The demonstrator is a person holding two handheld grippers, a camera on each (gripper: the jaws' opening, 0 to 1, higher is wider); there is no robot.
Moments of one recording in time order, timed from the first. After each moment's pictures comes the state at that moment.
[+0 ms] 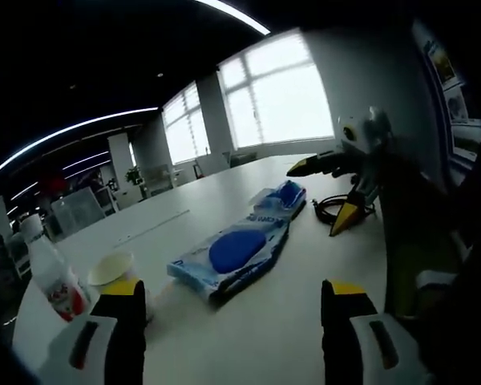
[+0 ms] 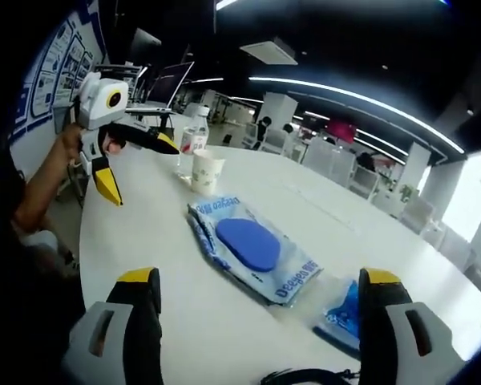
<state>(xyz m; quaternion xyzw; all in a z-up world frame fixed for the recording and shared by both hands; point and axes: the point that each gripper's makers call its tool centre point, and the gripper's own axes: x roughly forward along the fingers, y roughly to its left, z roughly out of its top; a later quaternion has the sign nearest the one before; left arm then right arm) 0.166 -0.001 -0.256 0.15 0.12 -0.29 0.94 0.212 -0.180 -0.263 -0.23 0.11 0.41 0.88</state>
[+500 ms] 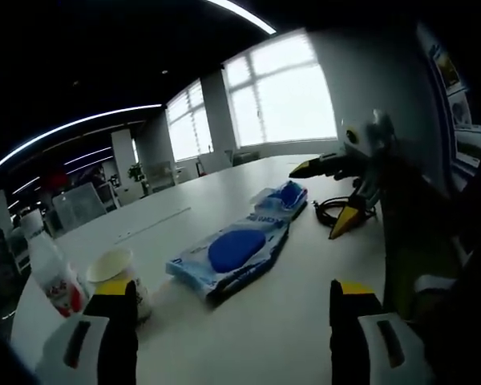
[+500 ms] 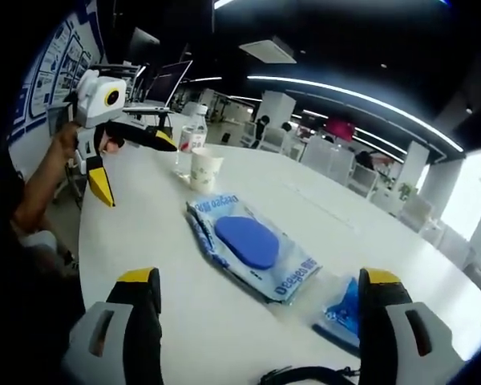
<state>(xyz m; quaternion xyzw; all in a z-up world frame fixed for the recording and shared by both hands) 0.163 -0.005 -0.256 0.14 0.13 -0.29 0.94 0.210 -0.182 -0.263 -0.23 0.11 0.40 0.88</state>
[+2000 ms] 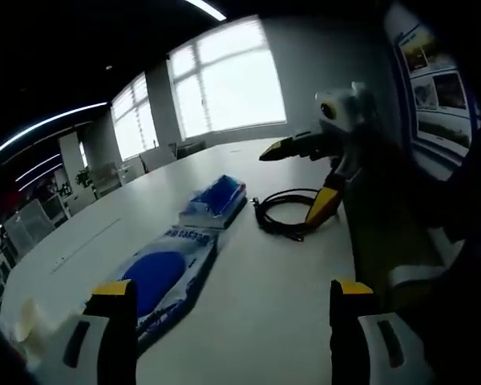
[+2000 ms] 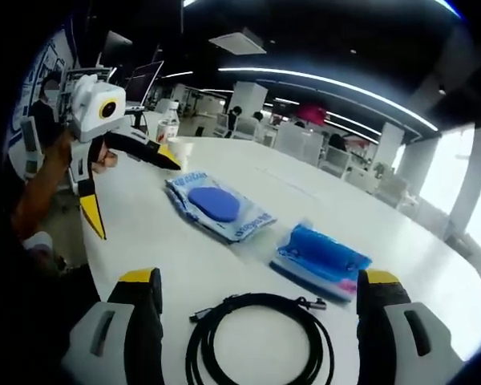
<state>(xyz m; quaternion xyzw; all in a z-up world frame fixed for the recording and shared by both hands) 0.158 -0.133 -0.281 0.19 0.16 -0.42 0.88 0.191 -0.281 -0.266 -0.21 0.14 0.33 0.91</state>
